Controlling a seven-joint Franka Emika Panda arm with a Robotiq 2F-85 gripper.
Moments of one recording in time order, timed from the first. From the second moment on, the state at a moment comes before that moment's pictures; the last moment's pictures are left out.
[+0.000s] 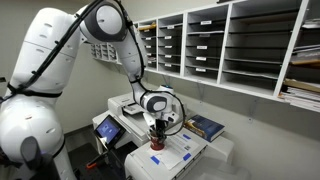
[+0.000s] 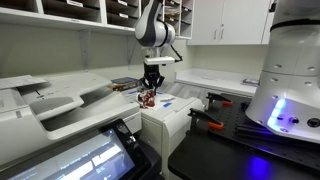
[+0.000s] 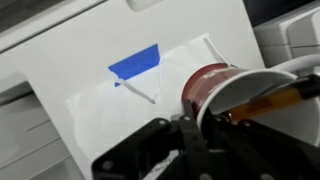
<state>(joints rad) 0.00 0.45 -0.08 -2.34 0.14 2.67 0.30</state>
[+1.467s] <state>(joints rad) -0.14 0.39 -0.20 -2.39 0.19 2.67 0.29</state>
